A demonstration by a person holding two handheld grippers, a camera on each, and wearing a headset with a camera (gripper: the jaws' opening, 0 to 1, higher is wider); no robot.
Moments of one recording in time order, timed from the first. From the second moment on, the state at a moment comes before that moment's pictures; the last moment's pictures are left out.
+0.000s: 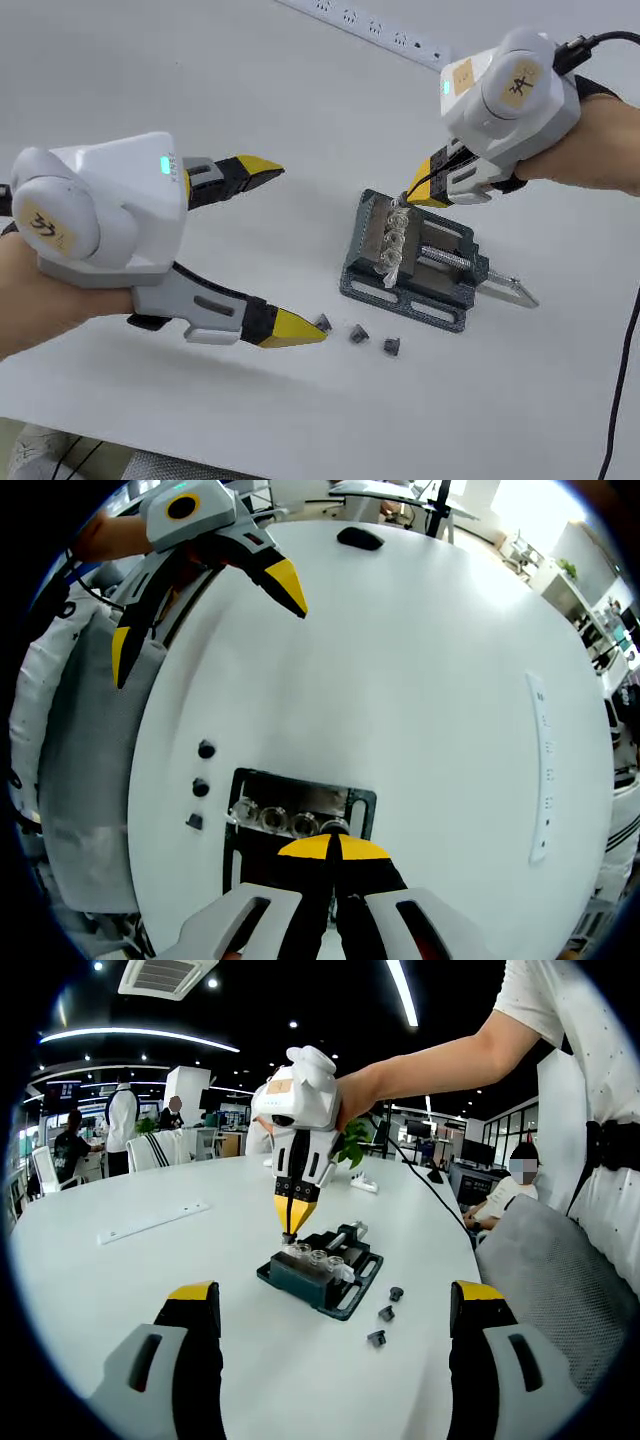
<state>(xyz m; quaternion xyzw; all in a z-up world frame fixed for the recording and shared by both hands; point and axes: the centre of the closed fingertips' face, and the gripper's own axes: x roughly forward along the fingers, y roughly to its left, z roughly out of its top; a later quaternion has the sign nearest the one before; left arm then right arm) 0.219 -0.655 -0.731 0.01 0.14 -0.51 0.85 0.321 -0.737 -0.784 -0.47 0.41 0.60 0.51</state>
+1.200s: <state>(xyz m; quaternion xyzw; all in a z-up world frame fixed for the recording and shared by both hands) 0.223 -0.661 -0.729 0.00 0.13 -0.51 0.85 0.320 -0.736 -0.786 -0.49 0.42 0.60 0.48</state>
